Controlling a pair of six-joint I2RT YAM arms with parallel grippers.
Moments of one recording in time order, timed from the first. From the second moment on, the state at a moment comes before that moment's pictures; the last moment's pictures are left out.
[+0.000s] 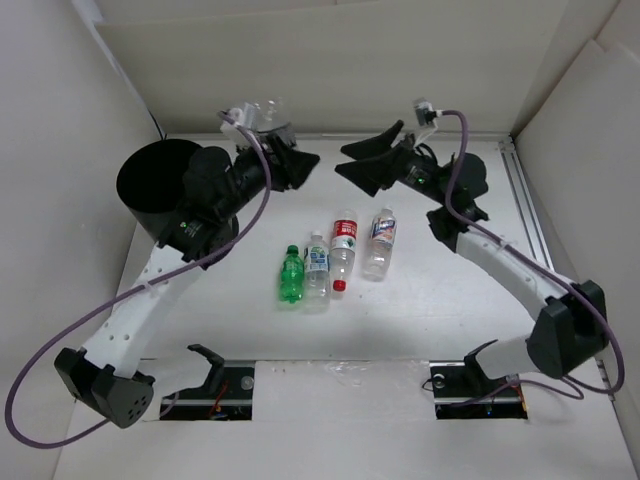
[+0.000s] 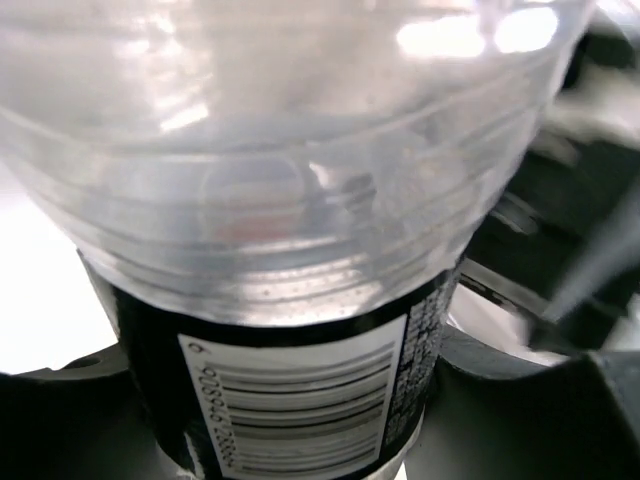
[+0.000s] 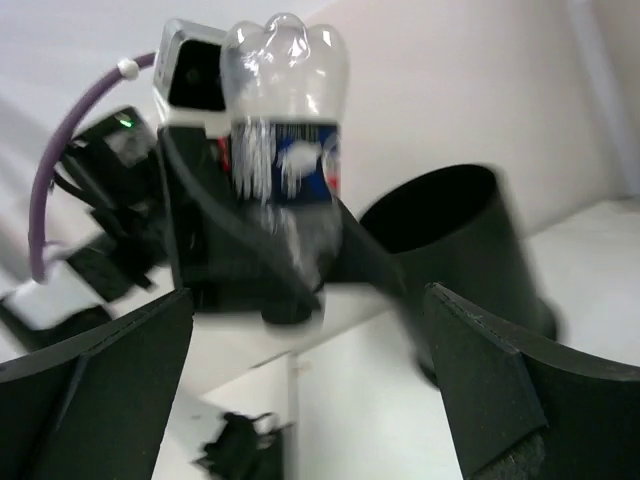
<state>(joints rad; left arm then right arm) -0.54 1.13 1.21 -0.05 0.29 -0.53 0.52 1.45 1.15 0.85 -0.68 0.89</state>
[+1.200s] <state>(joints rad) 0.13 1.39 1.51 -0.57 -0.20 -0.61 0.35 1.60 1.28 -0.36 0.00 0.33</state>
